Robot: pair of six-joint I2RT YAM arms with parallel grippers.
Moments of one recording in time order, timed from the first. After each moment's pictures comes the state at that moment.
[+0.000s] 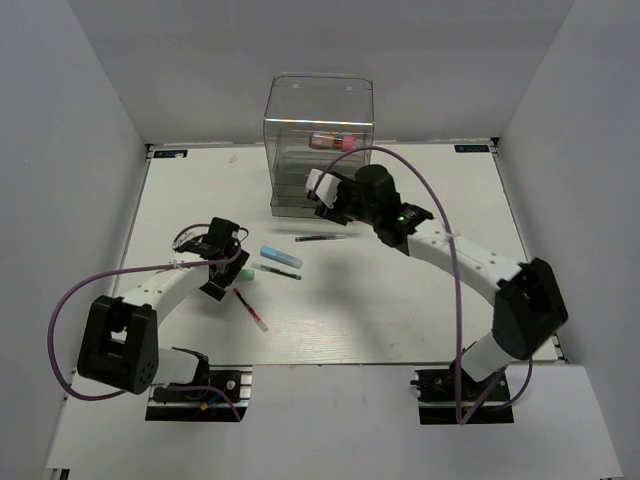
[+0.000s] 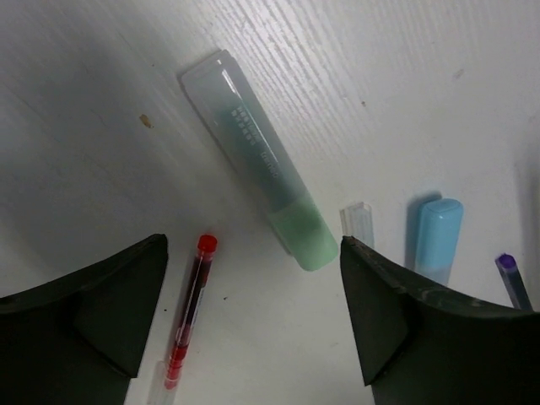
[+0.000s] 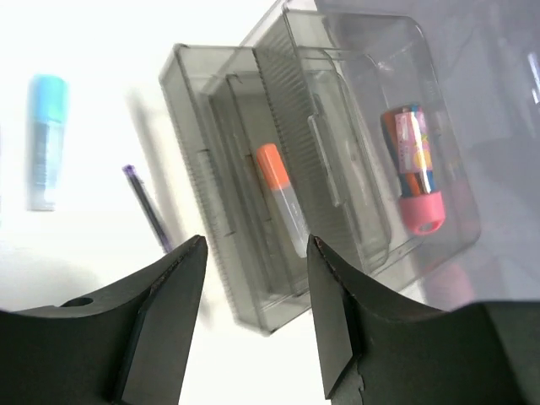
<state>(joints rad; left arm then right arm) -0.29 1.32 0.73 -0.60 -0.32 -1.26 0.72 1.58 1.22 -0.04 -0.14 -0.73</state>
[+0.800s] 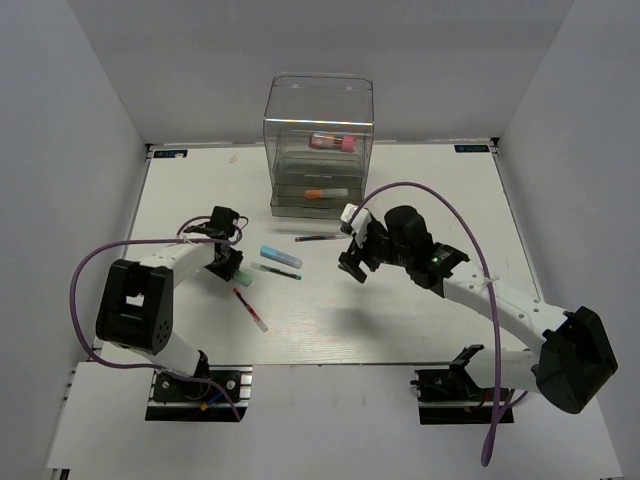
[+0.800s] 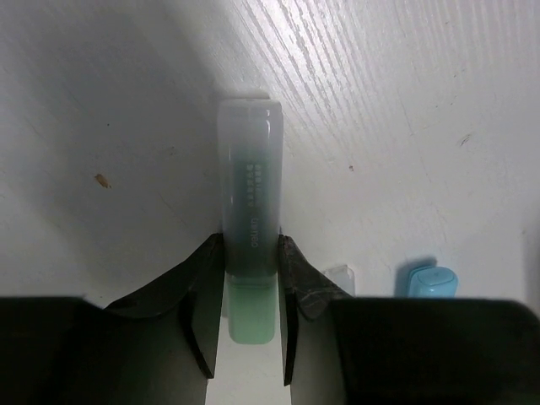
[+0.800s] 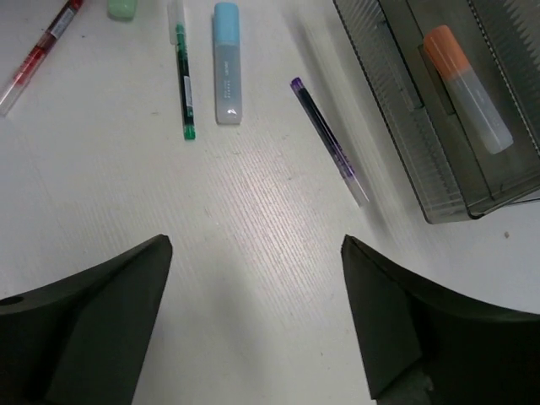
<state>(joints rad) -0.22 1.55 0.84 -0.57 -0.29 -1.26 0.71 1.22 0.83 -0.13 -0.31 -0.38</state>
